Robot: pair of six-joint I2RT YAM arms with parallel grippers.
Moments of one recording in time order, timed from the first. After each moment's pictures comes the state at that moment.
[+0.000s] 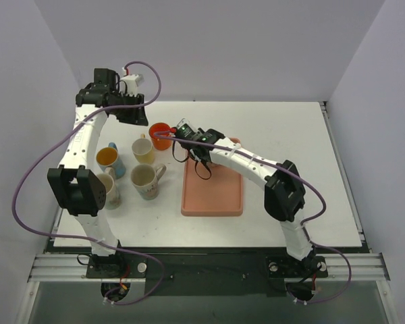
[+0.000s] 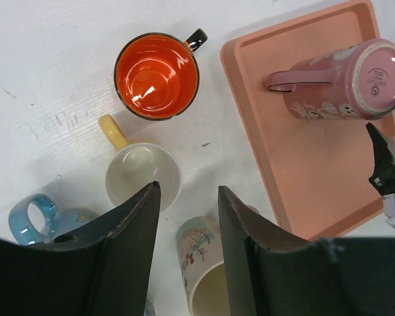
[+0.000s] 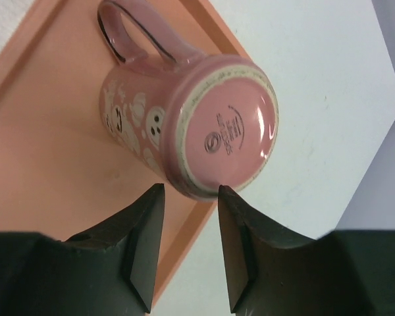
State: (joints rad) left arm -0.05 1.87 1.97 -1.00 0.40 0.11; right arm 0.86 2.10 1.86 -0.82 0.64 -0.11
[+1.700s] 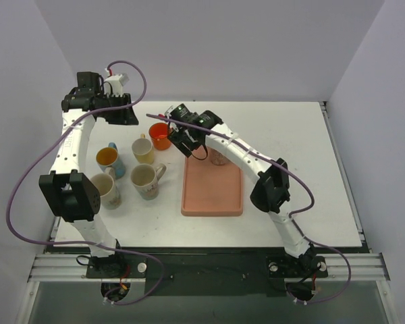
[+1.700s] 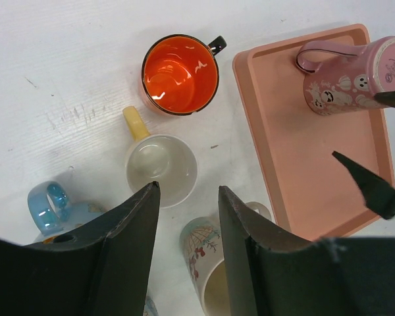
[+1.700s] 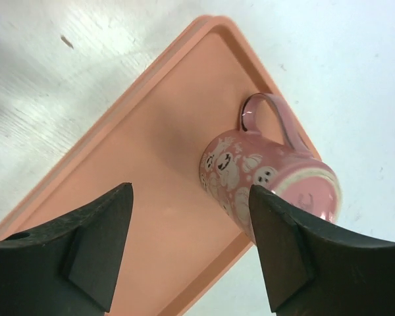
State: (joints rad) left arm 0.05 1.80 1.87 -0.94 0.48 0.09; right arm 0.81 2.29 2.30 -1.04 0.30 -0.17
